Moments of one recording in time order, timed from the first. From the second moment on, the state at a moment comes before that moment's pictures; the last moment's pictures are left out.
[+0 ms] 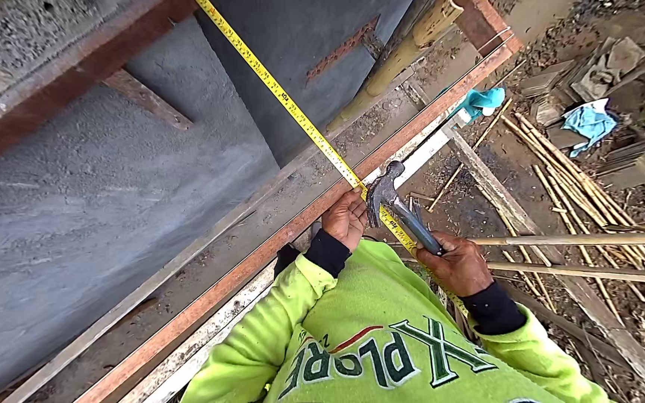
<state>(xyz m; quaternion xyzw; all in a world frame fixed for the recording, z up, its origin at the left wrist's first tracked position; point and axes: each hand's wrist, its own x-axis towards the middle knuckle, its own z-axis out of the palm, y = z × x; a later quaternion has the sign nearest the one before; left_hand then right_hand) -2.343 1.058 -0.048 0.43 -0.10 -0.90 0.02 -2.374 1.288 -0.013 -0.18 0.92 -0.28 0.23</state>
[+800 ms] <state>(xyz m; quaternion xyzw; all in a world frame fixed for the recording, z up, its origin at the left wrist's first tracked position) -2.342 1.051 -0.049 0.41 -0.11 -0.90 -0.01 -2.406 1.236 -0.034 -0.20 0.85 -0.41 0.28</state>
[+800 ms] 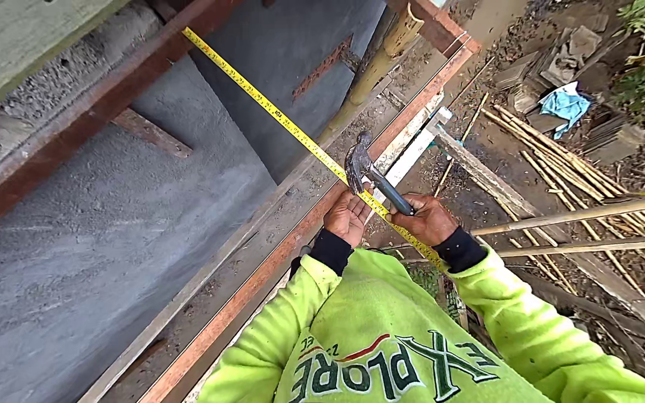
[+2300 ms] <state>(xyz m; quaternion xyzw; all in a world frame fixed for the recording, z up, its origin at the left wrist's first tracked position) -2.375 1.012 -0.013 0.16 -0.96 -0.16 -0.15 -2.051 1.391 -0.205 0.49 0.73 -0.25 0.41</state>
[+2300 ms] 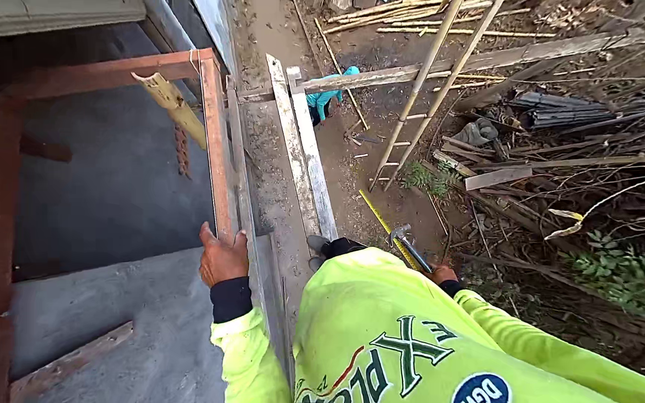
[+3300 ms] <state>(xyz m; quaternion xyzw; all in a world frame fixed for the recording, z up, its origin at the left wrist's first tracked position) -2.367 0.998 -0.028 0.14 -0.94 -0.30 -0.01 -2.062 1.381 -0.206 0.45 0.77 -0.23 0.39</state>
